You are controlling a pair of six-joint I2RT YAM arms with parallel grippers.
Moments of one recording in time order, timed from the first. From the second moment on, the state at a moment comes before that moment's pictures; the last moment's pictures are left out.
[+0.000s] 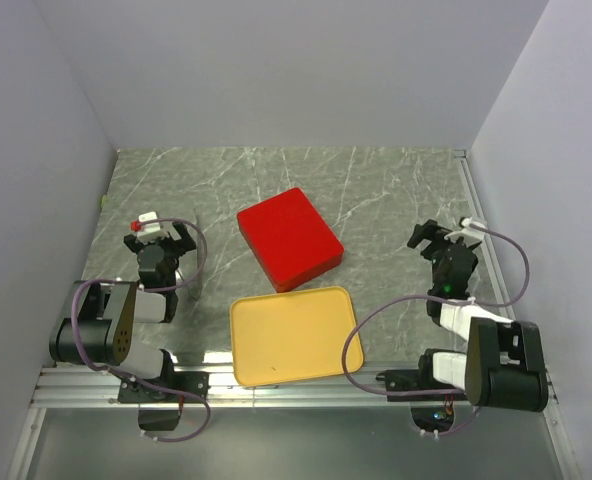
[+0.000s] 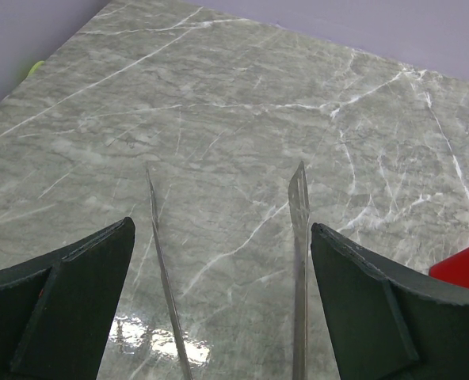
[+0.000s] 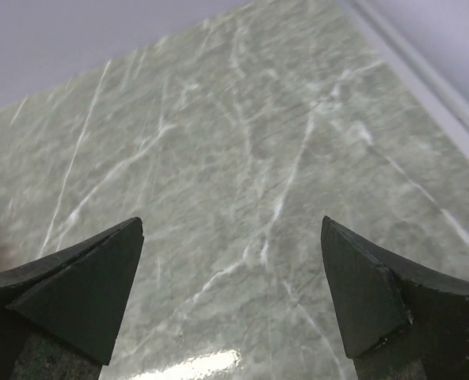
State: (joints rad) left arm -0.03 1.46 0.23 1.17 -0.26 -0.17; right arm -0.12 1.20 0.22 0.86 0.11 0.30
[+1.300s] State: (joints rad) left arm -0.03 1.46 0.23 1.17 -0.26 -0.17; right arm 0.04 1.31 0.22 1.02 0.06 0.12
